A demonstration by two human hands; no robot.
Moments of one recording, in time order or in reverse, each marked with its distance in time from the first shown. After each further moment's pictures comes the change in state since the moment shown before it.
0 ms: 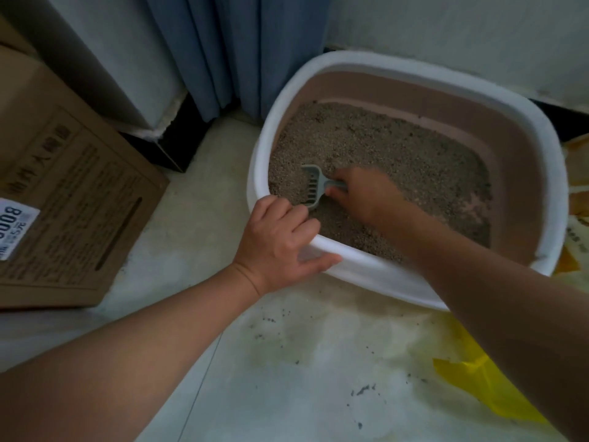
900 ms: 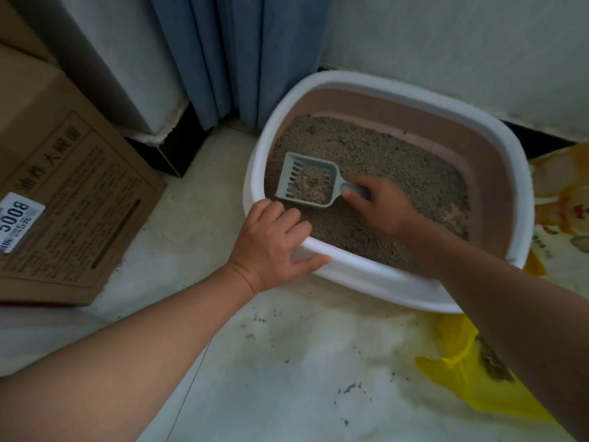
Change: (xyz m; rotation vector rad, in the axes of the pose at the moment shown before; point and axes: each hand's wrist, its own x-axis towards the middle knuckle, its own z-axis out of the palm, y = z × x) left_hand 0.001 0.001 -0.003 0.032 -0.014 -0.003; right_hand -0.029 0.047 -0.005 0.360 0.147 -0.047
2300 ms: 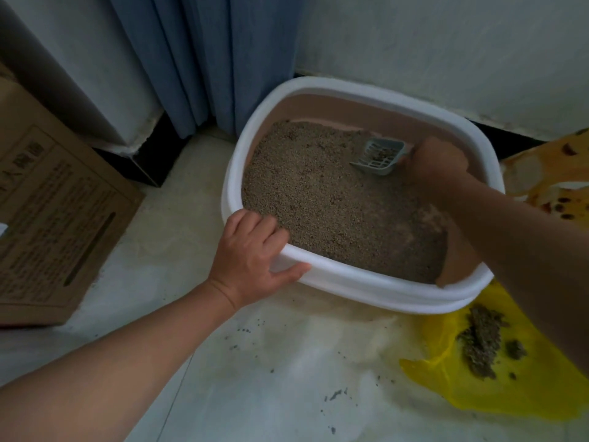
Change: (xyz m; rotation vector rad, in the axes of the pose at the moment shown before) left_hand -0.004 0.005 0.001 0.013 -0.005 -0.044; right_hand 0.042 0.050 -0.096 -0.537 0.097 0.577
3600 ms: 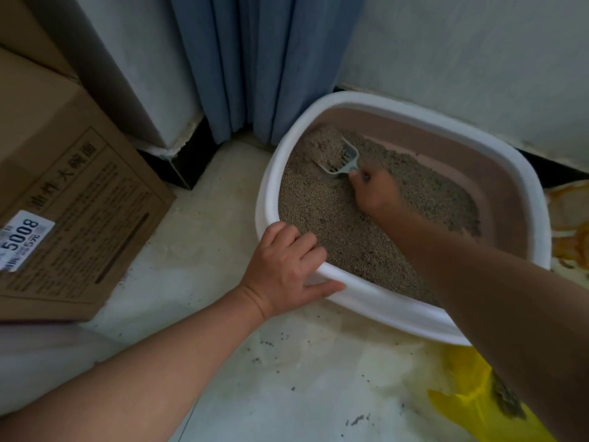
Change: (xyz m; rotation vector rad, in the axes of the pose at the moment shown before) left_hand 0.003 -0.004 0.003 -0.060 0.055 0.027; right_hand -0.028 -0.118 0.066 0.619 -0.034 -0.244
